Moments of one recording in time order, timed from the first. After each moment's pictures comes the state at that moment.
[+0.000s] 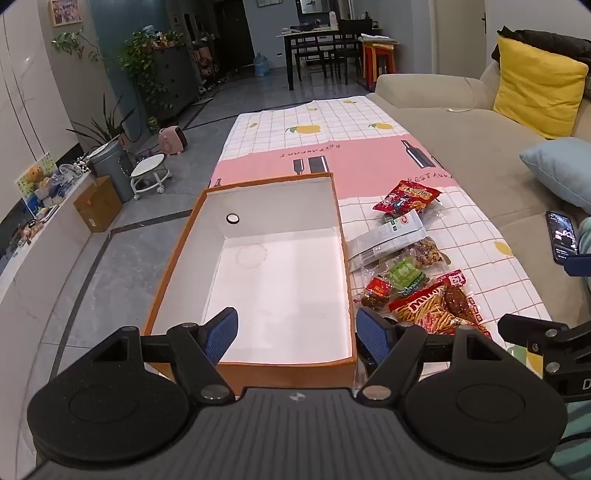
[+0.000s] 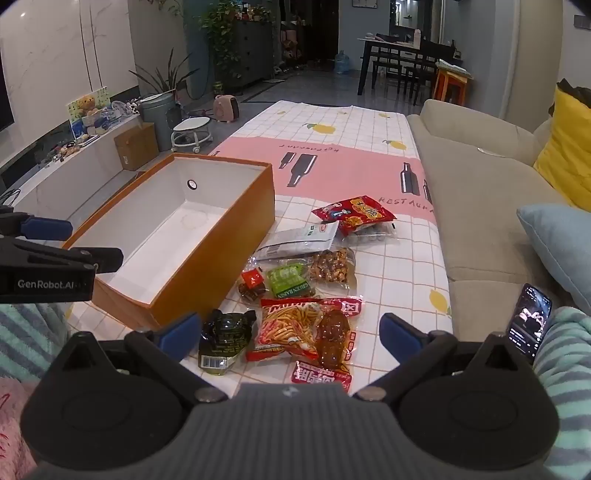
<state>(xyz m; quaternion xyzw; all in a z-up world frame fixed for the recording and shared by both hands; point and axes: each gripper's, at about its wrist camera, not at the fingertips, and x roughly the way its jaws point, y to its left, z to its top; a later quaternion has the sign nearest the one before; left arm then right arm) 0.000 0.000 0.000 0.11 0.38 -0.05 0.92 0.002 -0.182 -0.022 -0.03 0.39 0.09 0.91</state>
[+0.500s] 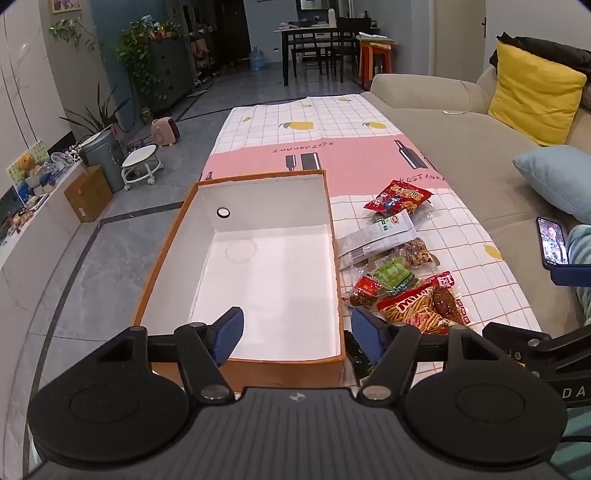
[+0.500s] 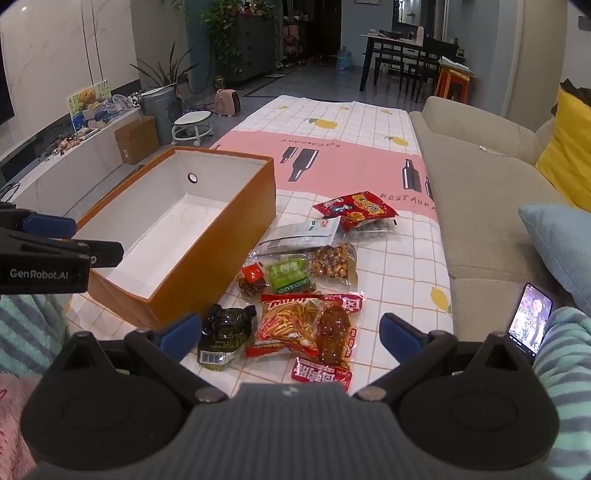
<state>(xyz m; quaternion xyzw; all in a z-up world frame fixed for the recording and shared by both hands) 0.001 0.003 0.003 0.09 0.39 -0.06 0.91 0.003 -0.182 -0.023 -0.03 0.40 0.09 0.91</state>
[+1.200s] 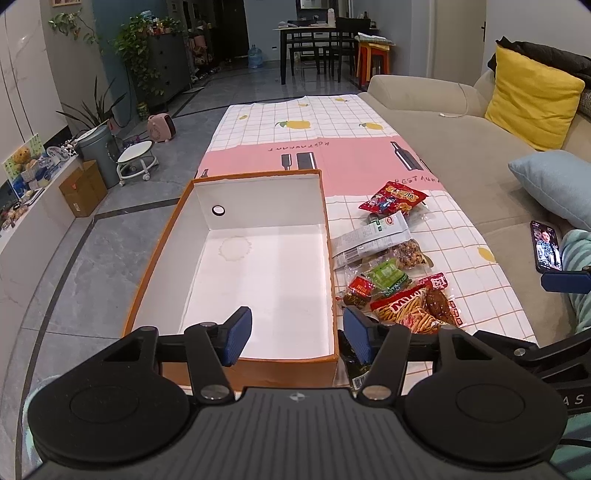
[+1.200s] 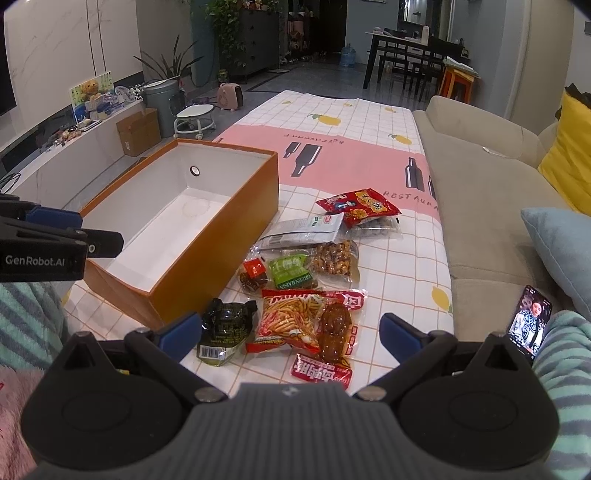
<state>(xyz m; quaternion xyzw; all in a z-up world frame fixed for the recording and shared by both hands) 0.001 0.006 0.003 0.08 0.40 -0.07 0.91 0.002 -0.176 -0.025 -0.05 0.41 0.09 0.91</state>
